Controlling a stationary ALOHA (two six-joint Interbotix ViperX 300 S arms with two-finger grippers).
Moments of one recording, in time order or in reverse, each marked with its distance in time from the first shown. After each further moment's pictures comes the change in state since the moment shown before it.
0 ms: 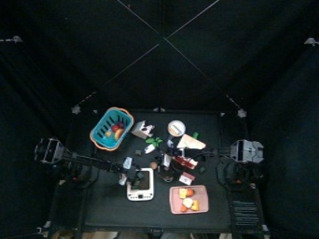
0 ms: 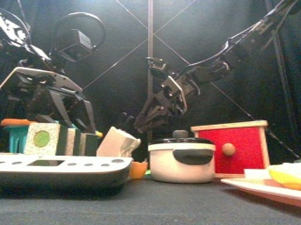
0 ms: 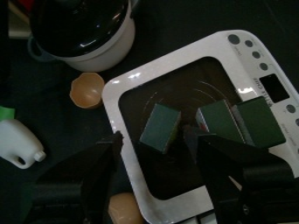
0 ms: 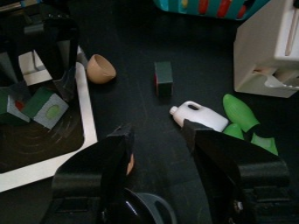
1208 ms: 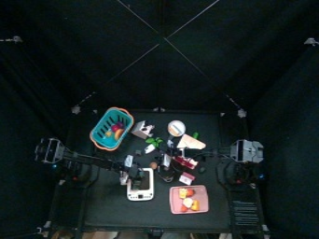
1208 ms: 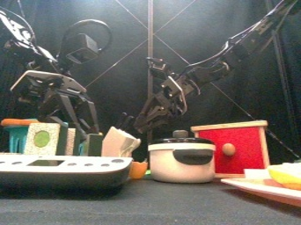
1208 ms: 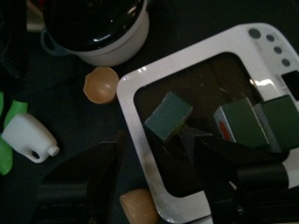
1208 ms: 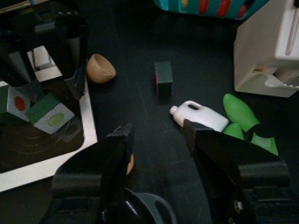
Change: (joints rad) left arm 0.021 -0.009 -0.046 0.081 0.141 0.000; right arm 0.000 0.000 0.000 0.000 0.000 0.000
